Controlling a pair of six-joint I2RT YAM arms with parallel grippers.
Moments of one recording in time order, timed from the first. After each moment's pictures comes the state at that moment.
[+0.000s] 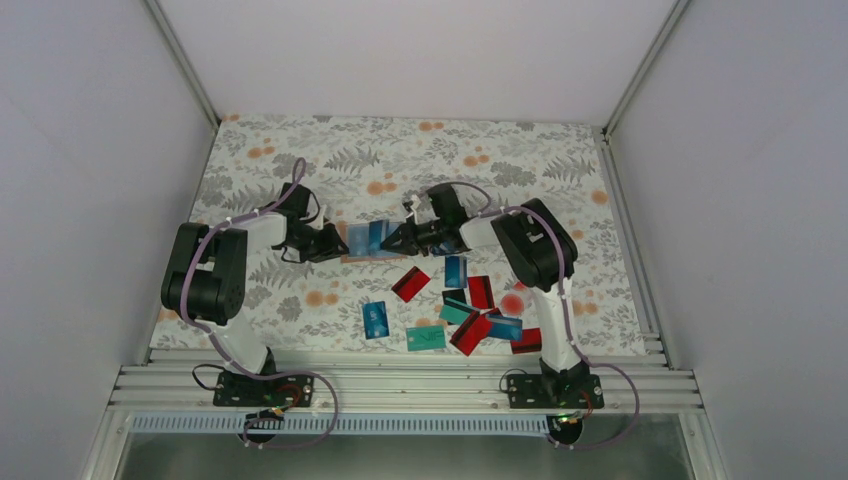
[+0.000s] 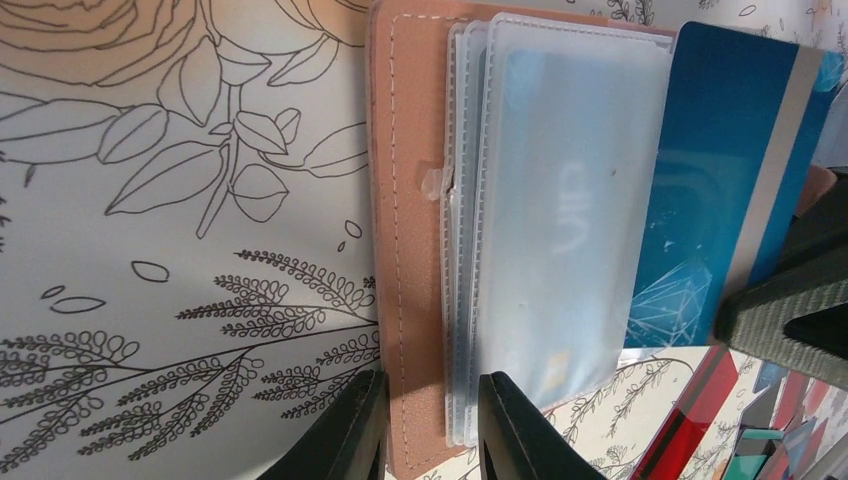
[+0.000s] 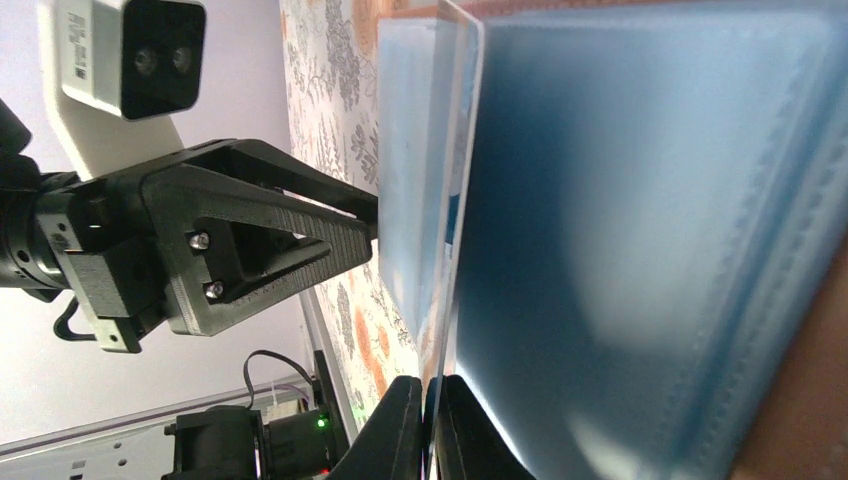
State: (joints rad) left arm -0.15 1.73 0.89 -0.42 0.52 -0.37; right arm 0.56 2.20 1.18 0.28 -0.99 0.86
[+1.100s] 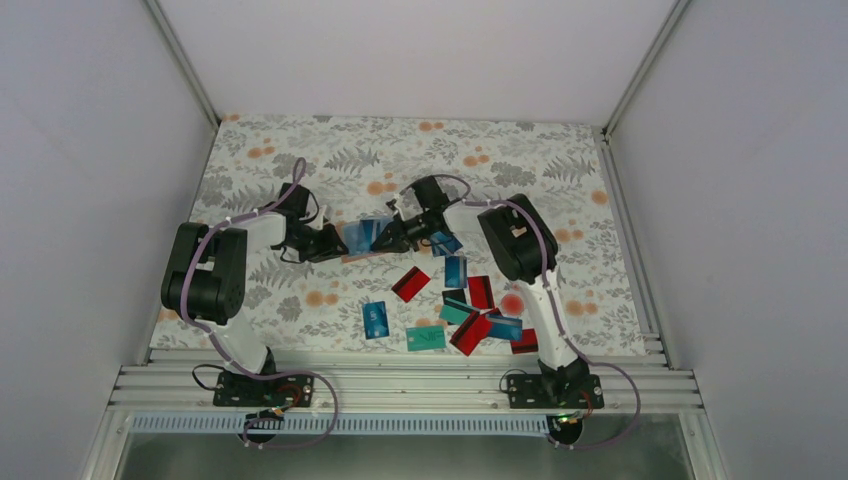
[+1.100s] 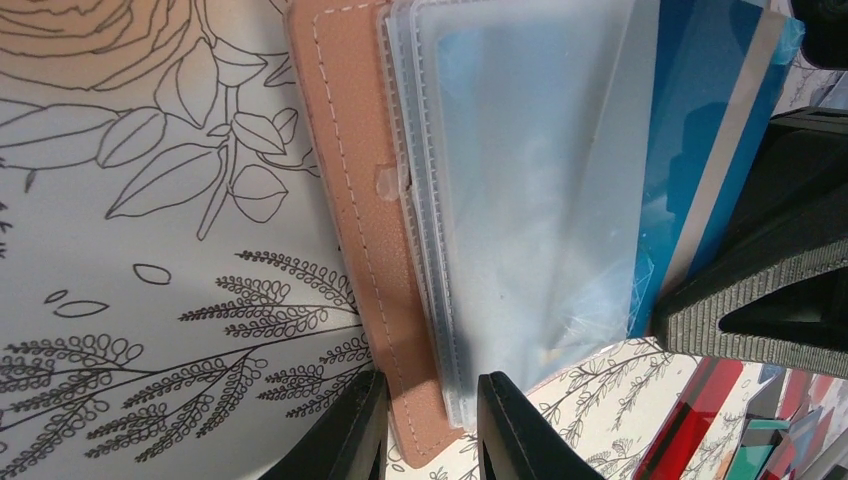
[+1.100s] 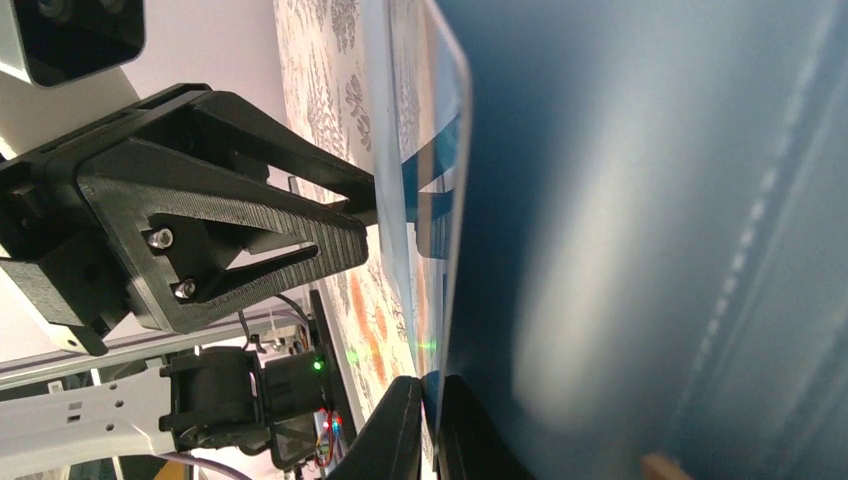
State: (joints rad) left arm -0.14 1.73 0.89 -0.42 0.53 -0.35; right arm 0.58 2.35 1.48 -0.09 -1.12 0.64
